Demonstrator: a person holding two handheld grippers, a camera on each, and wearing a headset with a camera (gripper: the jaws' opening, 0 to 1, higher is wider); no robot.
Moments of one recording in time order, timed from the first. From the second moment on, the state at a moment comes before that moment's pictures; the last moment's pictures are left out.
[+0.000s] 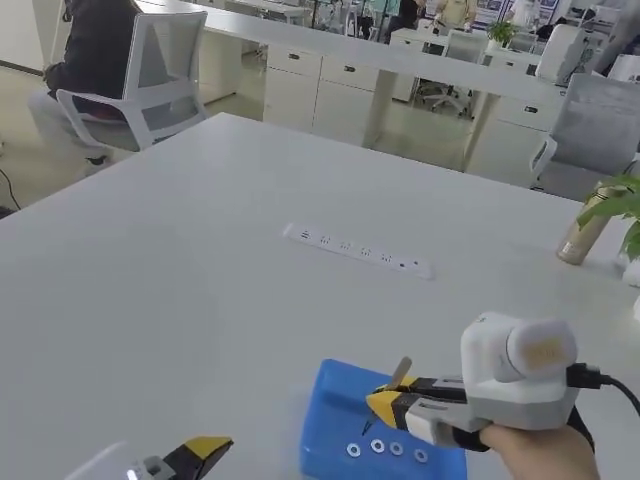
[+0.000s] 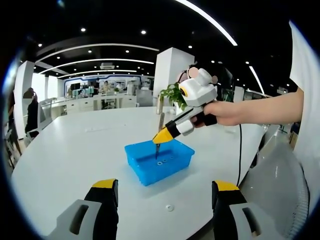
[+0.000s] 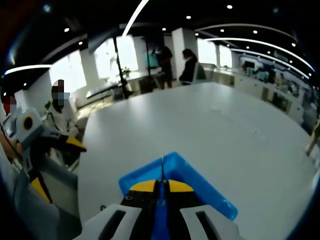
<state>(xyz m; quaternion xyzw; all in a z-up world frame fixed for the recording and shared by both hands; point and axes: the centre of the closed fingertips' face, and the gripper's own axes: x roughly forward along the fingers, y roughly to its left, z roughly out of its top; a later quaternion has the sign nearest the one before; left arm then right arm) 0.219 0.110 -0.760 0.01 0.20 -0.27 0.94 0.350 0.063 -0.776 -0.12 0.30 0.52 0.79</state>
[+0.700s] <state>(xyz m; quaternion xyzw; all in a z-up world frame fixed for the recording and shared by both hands) 0.219 0.110 -0.761 0.01 0.20 -0.27 0.94 0.350 0.061 -0.781 -0.12 0.30 0.52 0.79</state>
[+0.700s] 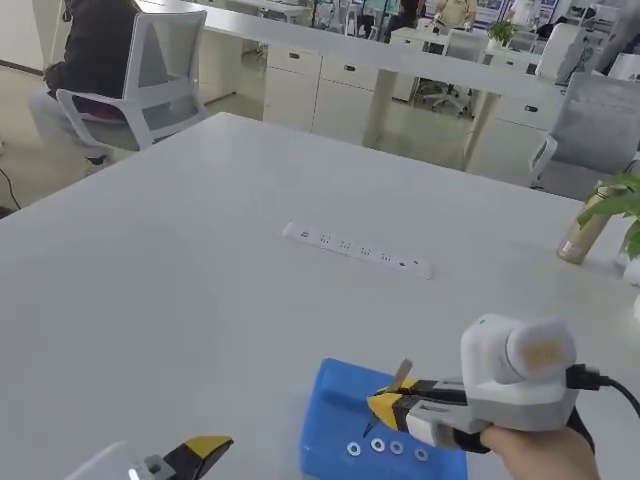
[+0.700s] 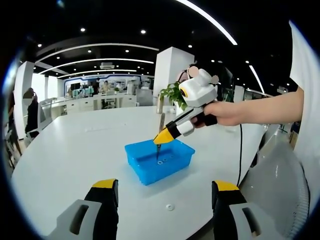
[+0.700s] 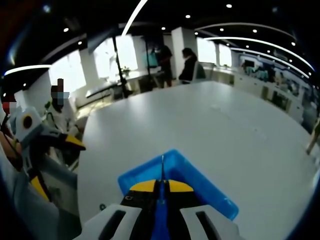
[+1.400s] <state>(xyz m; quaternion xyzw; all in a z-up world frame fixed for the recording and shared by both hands) 0.218 0.110 -0.764 0.02 0.20 -0.27 0.94 0.333 0.063 -0.770 -0.12 0.28 0.53 0.79</state>
